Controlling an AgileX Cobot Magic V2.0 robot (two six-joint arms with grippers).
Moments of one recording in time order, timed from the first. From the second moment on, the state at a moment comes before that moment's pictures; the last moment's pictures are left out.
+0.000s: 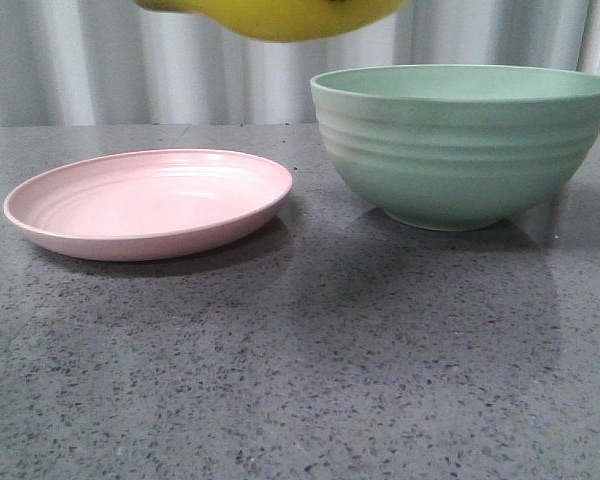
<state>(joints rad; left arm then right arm) -0.84 1.45 -1.42 -0.36 1.00 0.32 0.28 1.19 -1.19 0.54 0.74 -0.05</state>
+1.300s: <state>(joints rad) -0.84 1.43 -1.44 -0.34 1.03 0.28 0.23 1.32 -1.20 0.59 0.65 -0.11</state>
